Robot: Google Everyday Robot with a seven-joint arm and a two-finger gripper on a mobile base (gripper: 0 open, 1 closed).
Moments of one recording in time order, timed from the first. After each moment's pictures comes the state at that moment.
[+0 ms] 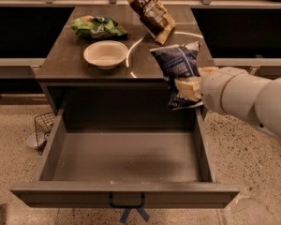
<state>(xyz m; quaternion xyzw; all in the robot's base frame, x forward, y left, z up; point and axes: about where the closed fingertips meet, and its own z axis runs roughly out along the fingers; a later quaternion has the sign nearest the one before) 0.534 -0.134 0.904 -0.27 0.79 0.05 0.55</state>
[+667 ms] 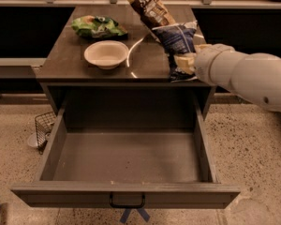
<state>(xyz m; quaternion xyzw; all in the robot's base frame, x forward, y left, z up) 0.637 -0.147 0.913 -0.26 0.76 0.02 0.59</state>
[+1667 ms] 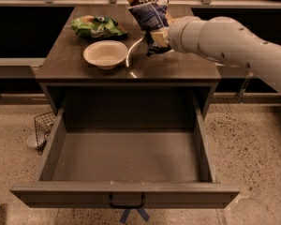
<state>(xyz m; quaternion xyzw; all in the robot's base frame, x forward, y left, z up) 0.745 -0.086 0.934 -0.32 0.73 0.04 0.61</state>
